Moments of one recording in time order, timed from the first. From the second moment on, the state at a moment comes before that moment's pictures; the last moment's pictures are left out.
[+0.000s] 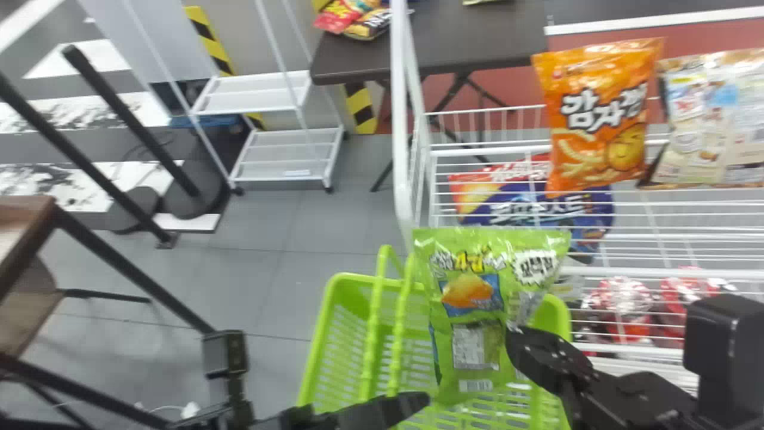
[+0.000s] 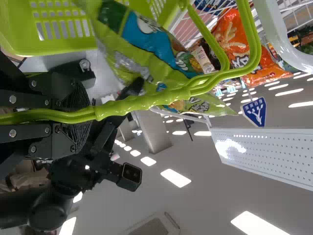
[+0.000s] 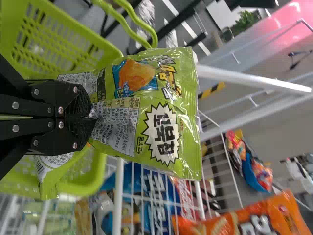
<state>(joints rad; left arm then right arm) 0.56 0.11 0.42 -2.07 0.53 1.18 -1.40 0.63 -0.08 0.30 -2.47 -0.24 0.90 0.22</state>
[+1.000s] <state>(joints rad) 0.57 0.11 0.43 -2.07 0.54 1.18 -1.41 0.51 -0.09 0.16 -2.44 -0.26 0.97 0.20</state>
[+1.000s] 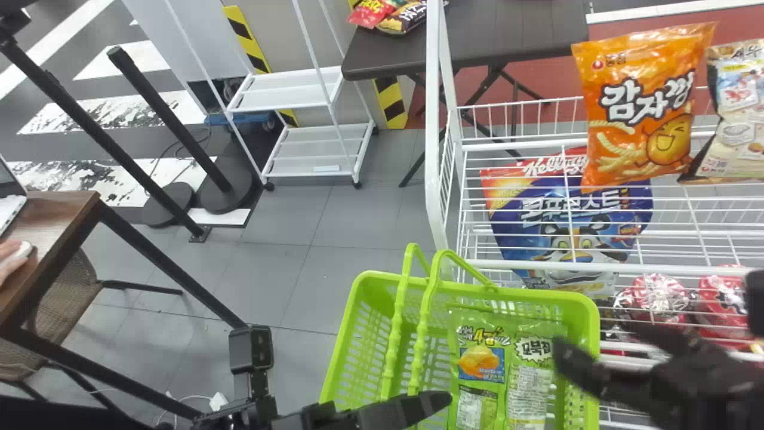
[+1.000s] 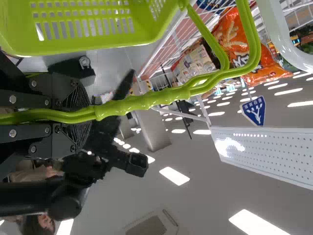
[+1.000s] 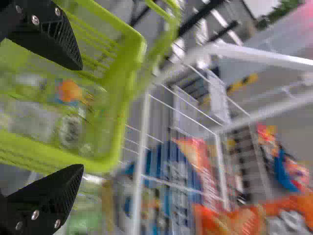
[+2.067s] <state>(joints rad) 0.58 0.11 0.43 -2.08 0.55 1.18 -1.42 -0.11 -0.07 0.17 -1.60 -0.15 0.45 0.12</state>
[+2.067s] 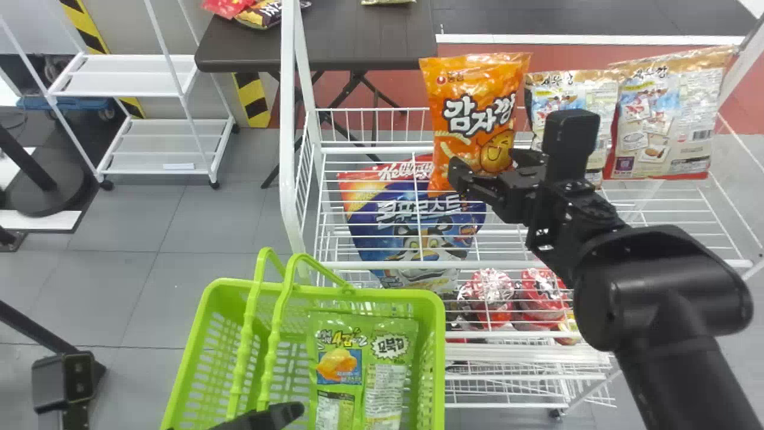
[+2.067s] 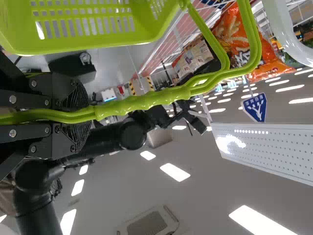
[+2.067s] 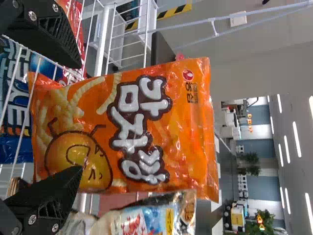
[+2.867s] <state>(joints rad) 0.59 0.11 0.44 -2.07 0.55 1.17 -1.43 -0.23 -0.04 0.25 -1.40 -0.08 0.37 0.05</state>
